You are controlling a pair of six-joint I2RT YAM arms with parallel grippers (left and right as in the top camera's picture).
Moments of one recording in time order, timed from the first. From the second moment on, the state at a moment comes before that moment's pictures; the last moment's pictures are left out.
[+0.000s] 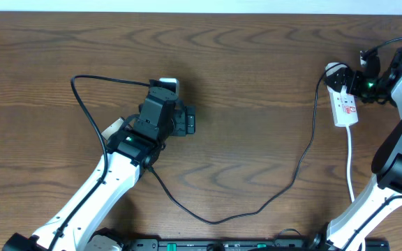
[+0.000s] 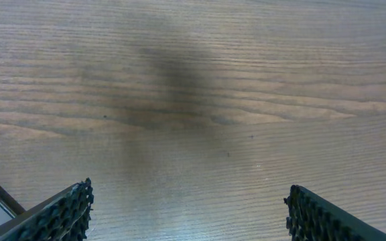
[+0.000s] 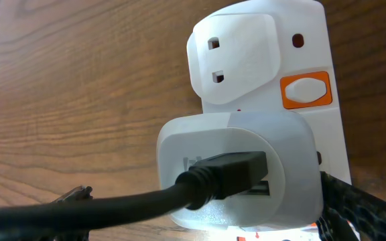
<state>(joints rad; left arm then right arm) -0.46 1.32 0.87 -0.34 -0.08 -0.36 -0.43 2.14 1.57 -0.66 -0.58 -0.14</state>
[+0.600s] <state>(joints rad) -0.46 1.32 0.87 -0.34 -0.08 -0.36 -0.43 2.14 1.58 -0.68 -0.57 -0.08</state>
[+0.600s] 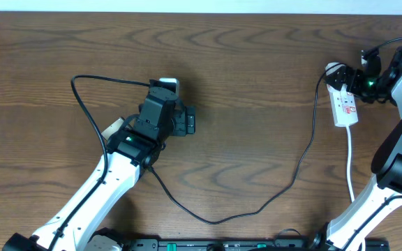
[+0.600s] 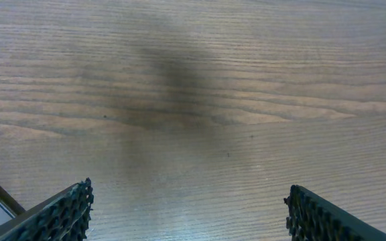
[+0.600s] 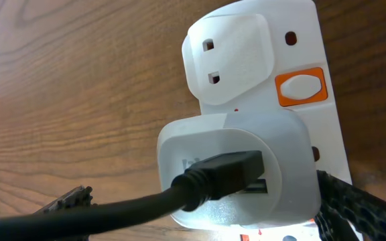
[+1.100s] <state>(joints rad) -0.46 1.32 0.87 -0.34 -0.08 -0.36 -0.43 2.14 1.58 -0.71 -0.56 -0.03</state>
